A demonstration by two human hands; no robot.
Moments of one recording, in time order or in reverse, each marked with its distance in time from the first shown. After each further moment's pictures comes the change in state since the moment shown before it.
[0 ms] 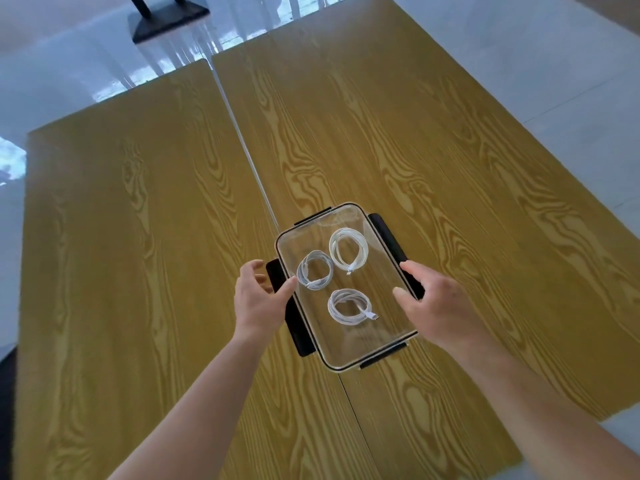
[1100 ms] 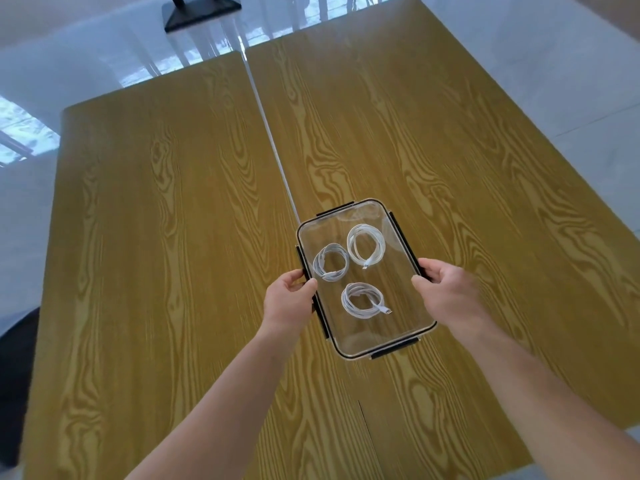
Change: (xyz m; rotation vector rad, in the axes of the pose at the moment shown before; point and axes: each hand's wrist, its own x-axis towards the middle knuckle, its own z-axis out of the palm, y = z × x) left_hand -0.033 0.008 0.005 -0.379 -0.159 -0.335; right_hand 0.014 -0.003 0.007 0.274 0.000 0.244
